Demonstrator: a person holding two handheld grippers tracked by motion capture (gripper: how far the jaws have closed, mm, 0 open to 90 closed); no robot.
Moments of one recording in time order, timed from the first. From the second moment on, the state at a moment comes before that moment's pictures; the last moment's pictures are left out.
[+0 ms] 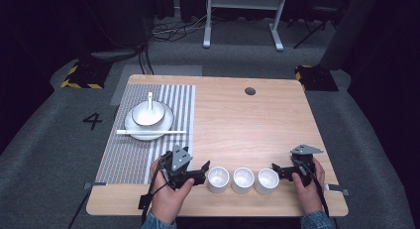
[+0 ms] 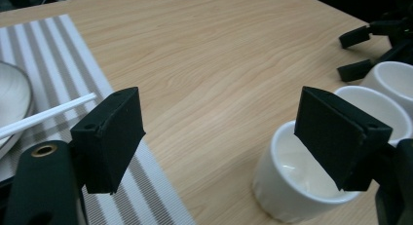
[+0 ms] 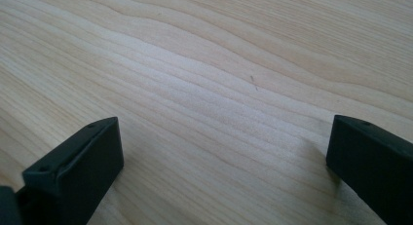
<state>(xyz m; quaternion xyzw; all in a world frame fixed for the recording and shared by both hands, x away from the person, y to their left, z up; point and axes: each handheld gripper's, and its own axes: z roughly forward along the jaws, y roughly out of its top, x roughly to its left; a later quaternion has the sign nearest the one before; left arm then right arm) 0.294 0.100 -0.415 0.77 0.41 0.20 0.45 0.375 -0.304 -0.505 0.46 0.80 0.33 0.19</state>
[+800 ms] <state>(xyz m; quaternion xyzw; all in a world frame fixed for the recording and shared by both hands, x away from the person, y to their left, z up) 0.278 0.051 -0.428 0.78 0.38 0.18 0.47 0.375 -0.304 -0.505 0.46 0.80 0.33 0.19</state>
